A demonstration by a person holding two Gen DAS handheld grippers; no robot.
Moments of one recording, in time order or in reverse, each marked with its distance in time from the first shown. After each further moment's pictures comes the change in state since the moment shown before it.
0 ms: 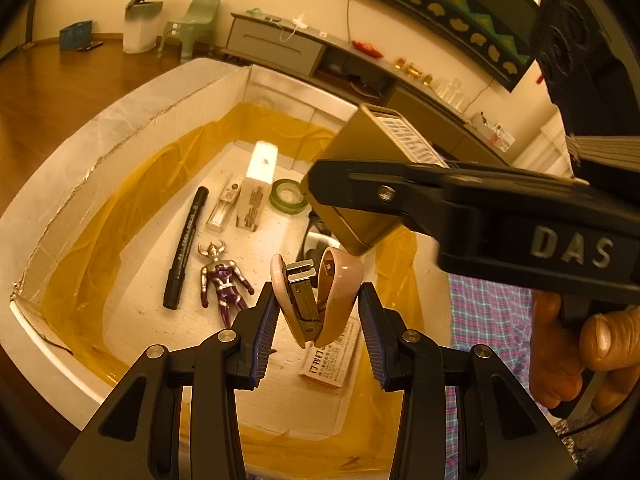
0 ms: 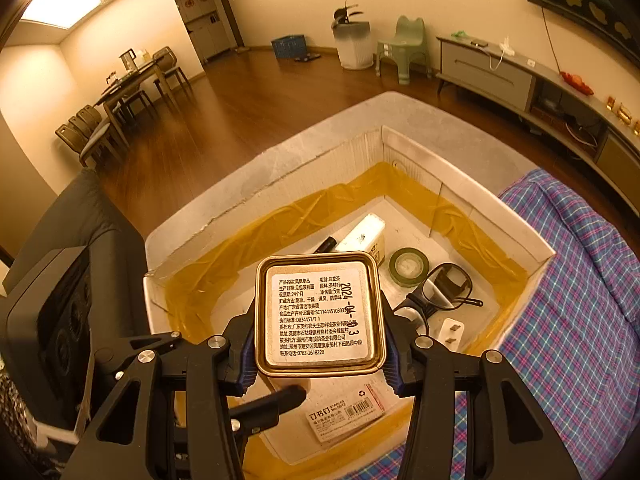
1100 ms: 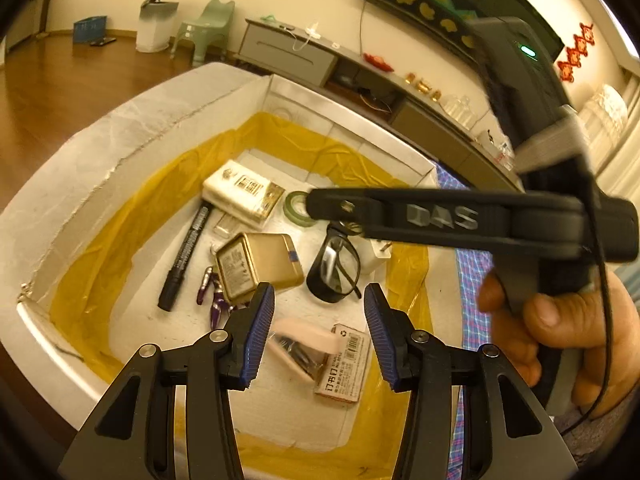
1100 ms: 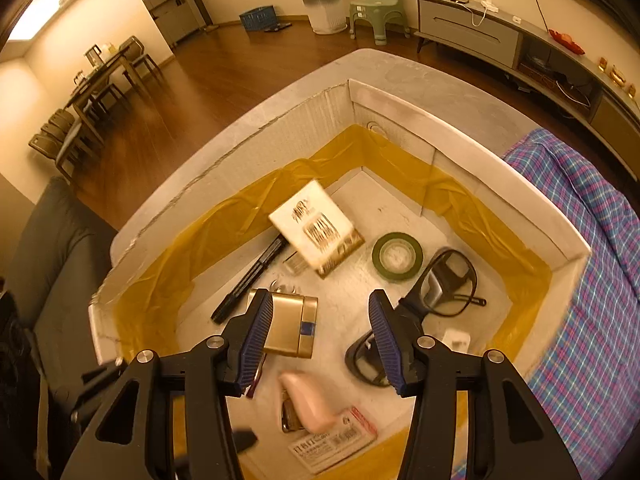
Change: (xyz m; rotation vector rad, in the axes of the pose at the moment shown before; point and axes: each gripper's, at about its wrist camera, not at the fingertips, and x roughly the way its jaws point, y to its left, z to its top) left arm -0.009 0.007 0.002 -0.042 -0.054 0.014; right arm 0.043 -0.024 0.008 0.101 0.100 -0.027
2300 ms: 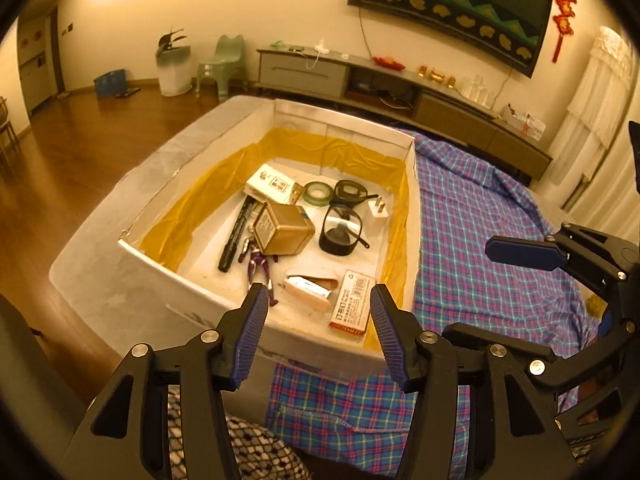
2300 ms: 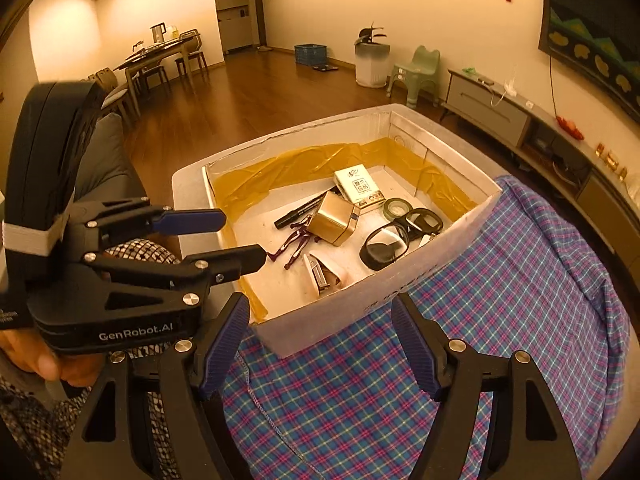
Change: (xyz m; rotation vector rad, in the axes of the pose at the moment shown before) left arm -0.074 -0.050 -0.054 0.150 -0.044 0.215; right arm -0.127 0.047 -0.157 -0.280 -0.191 -0.063
